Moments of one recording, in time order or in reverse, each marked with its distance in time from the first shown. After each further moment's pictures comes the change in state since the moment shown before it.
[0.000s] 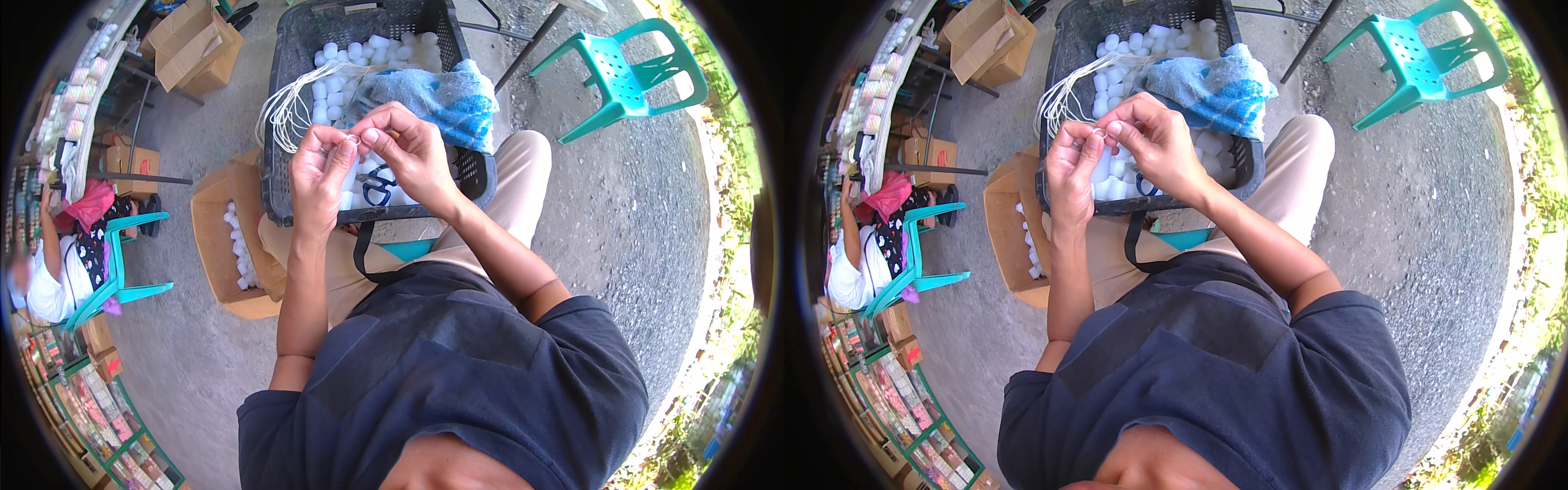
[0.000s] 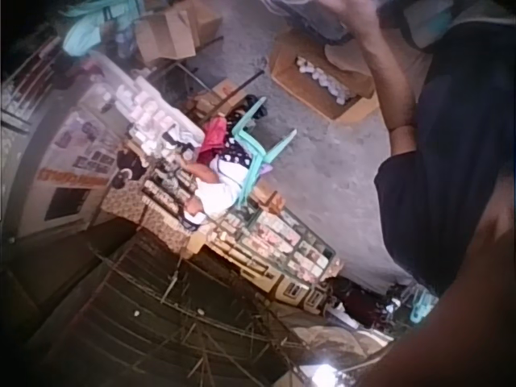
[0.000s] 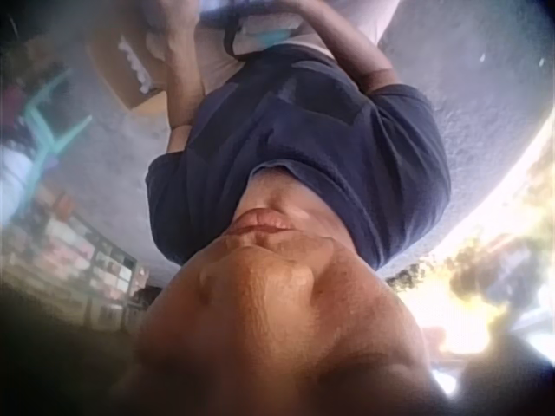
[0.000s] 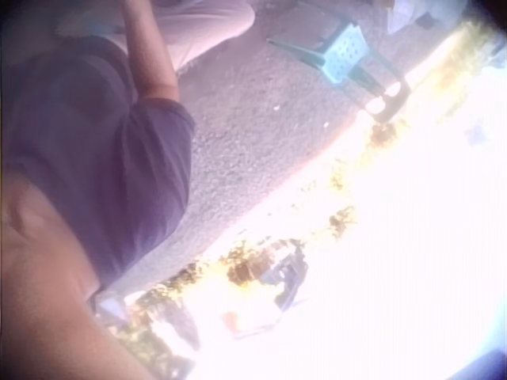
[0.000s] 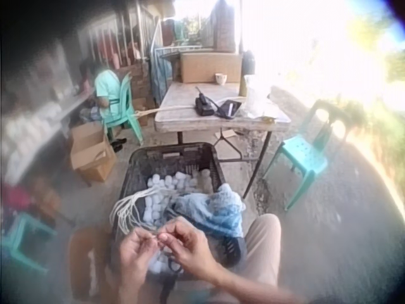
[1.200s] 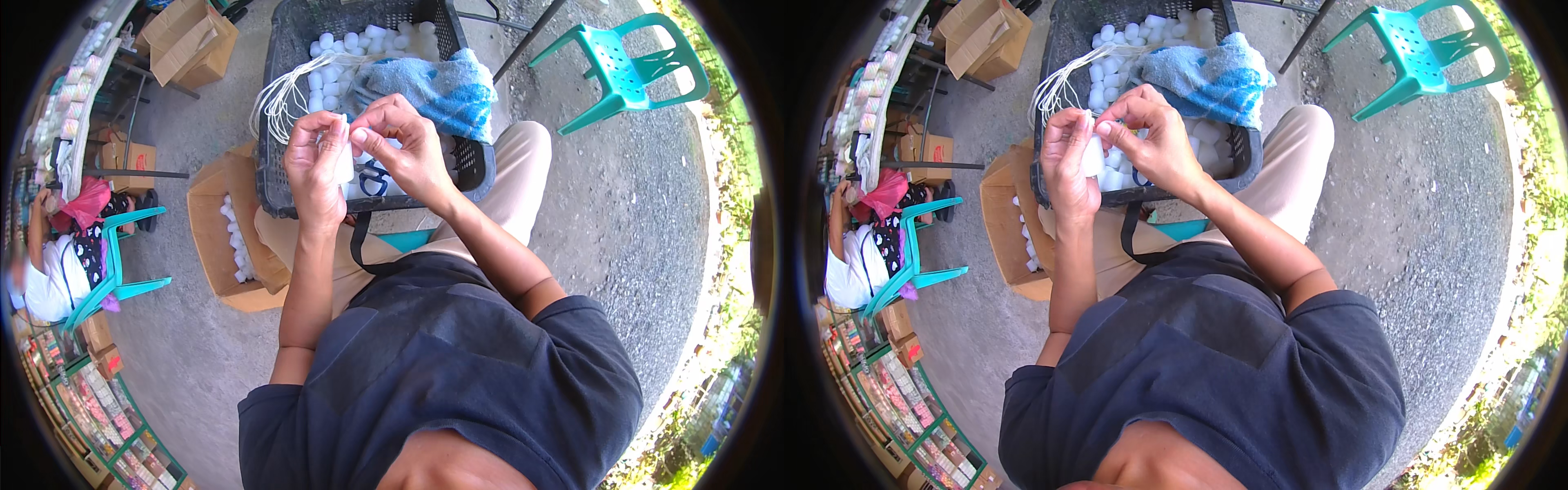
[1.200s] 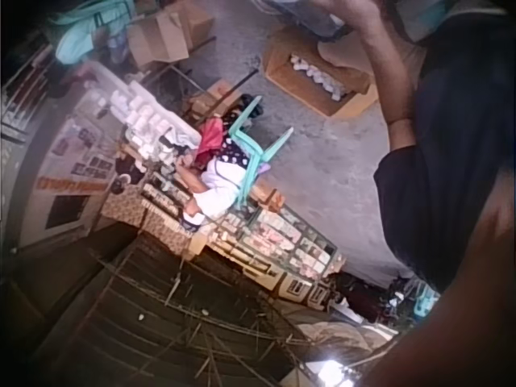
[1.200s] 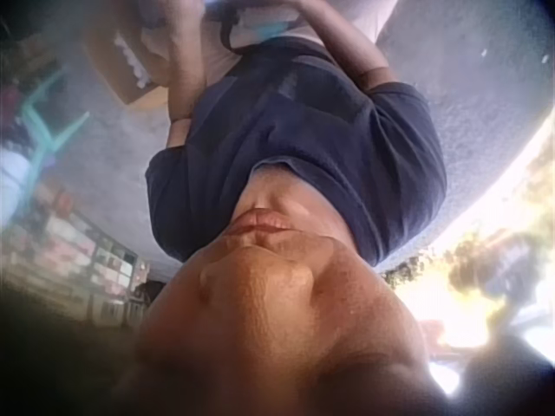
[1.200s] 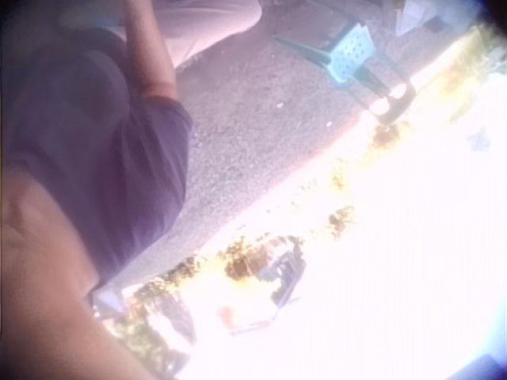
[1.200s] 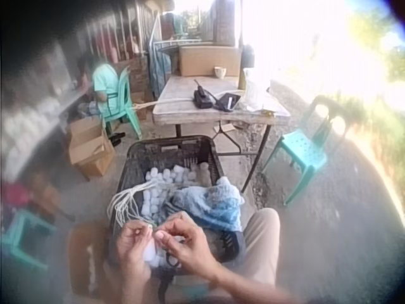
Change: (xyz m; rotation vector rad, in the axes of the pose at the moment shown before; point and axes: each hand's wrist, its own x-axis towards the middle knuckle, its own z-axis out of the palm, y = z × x) left_hand -0.002 -0.003 0.017 -0.130 0.227 0.032; right_hand -0.006 0.003 0.000 -0.165 0.076 -0.046
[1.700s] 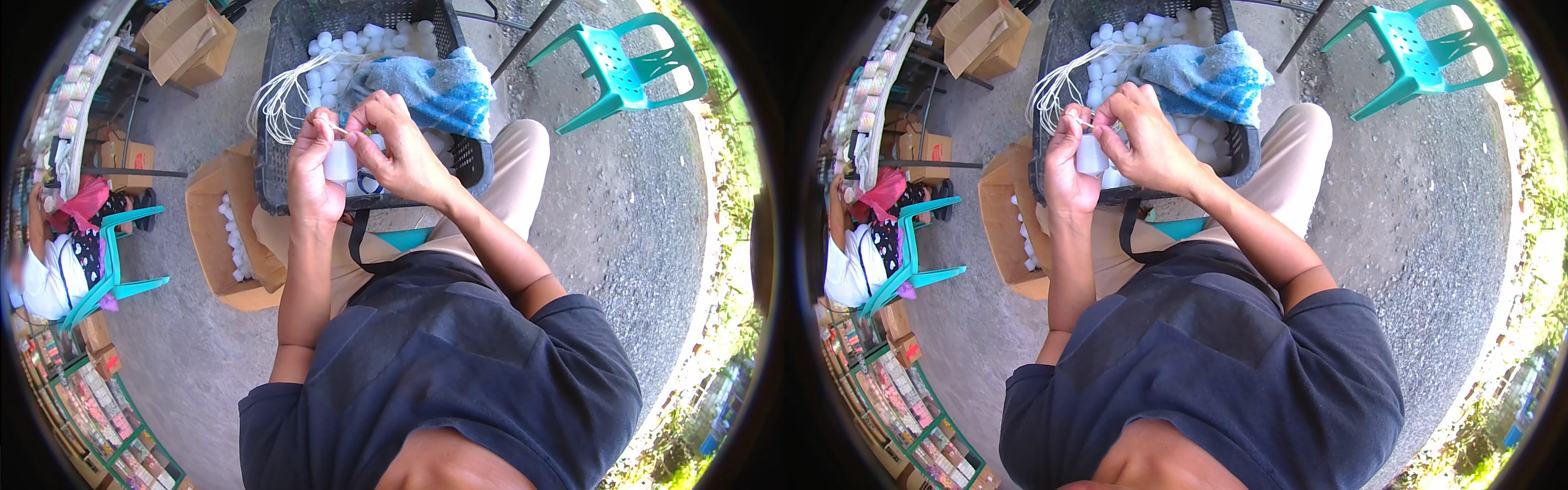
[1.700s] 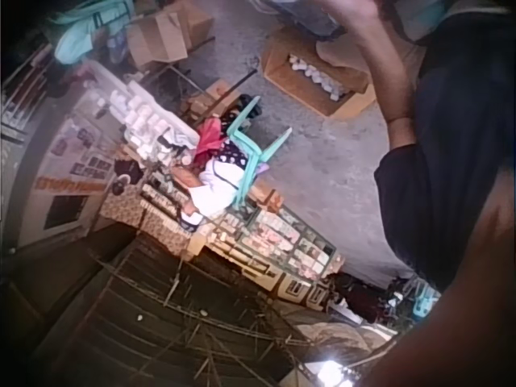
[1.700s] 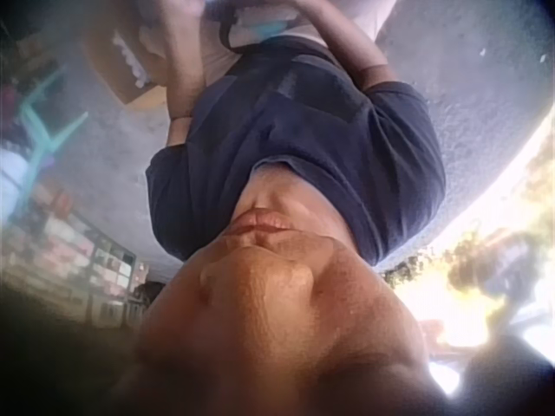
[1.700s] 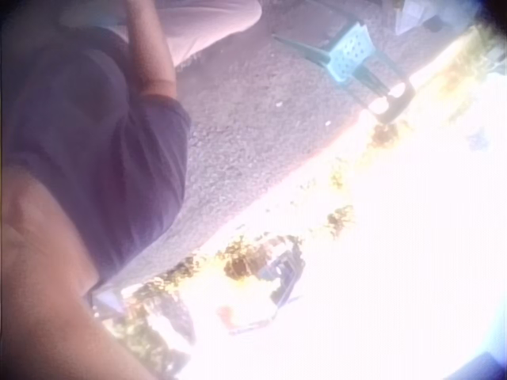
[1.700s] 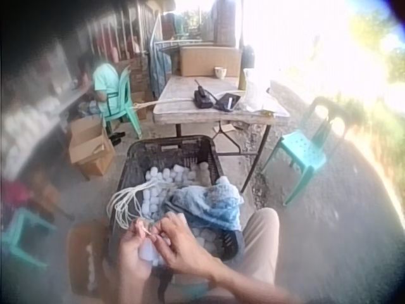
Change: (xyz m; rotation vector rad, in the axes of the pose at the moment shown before) left_hand 0.005 -0.012 -0.026 -0.344 -0.123 -0.249; right_hand 0.004 -0.008 -0.004 -0.442 -0.186 -0.249
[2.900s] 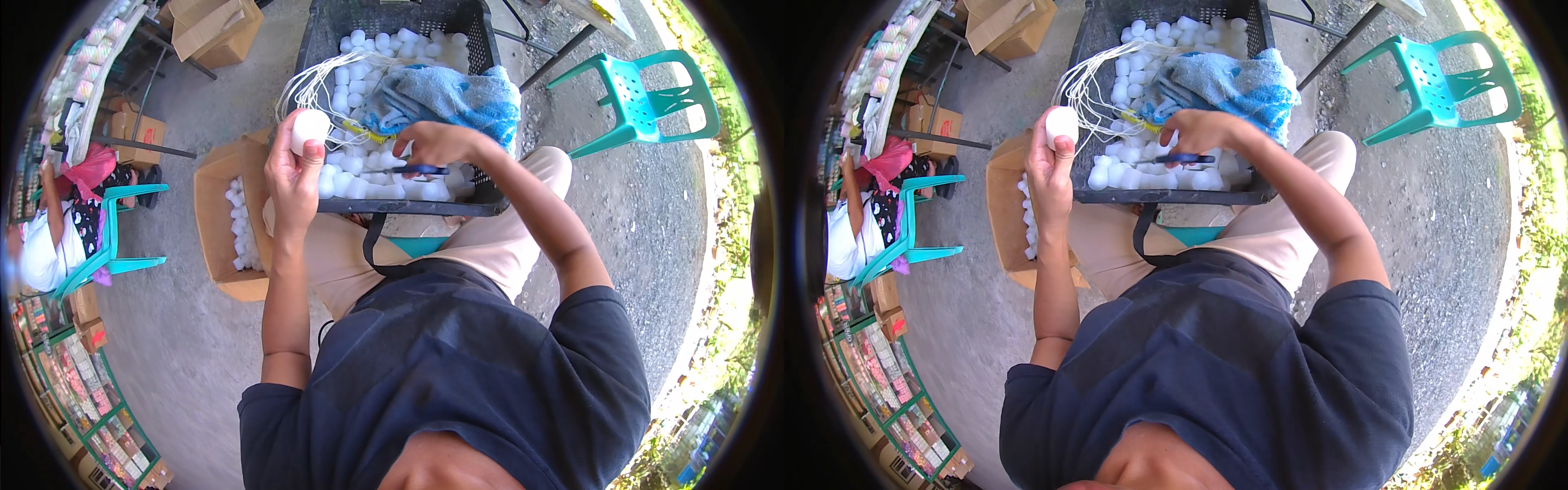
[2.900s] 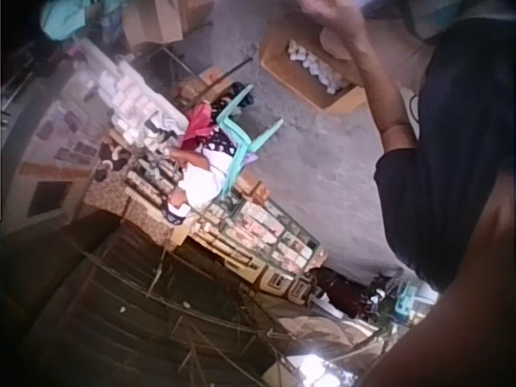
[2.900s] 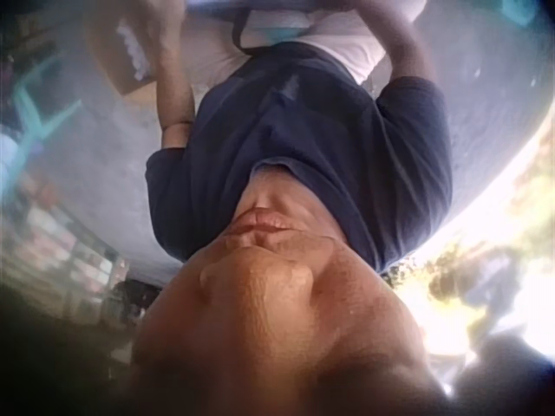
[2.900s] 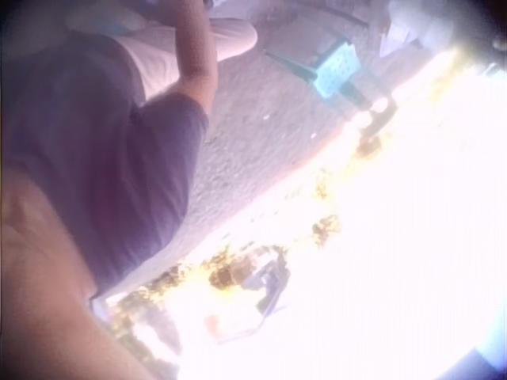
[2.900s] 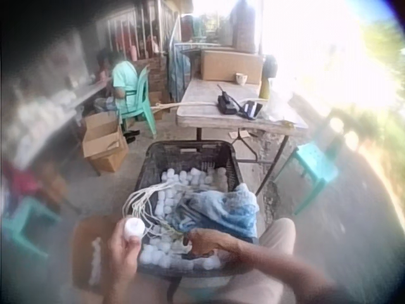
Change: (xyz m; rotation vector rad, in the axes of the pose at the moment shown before) left_hand -0.020 0.055 -0.025 0.985 0.109 0.450; right_hand 0.034 0.075 -0.006 -0.033 -1.074 0.731
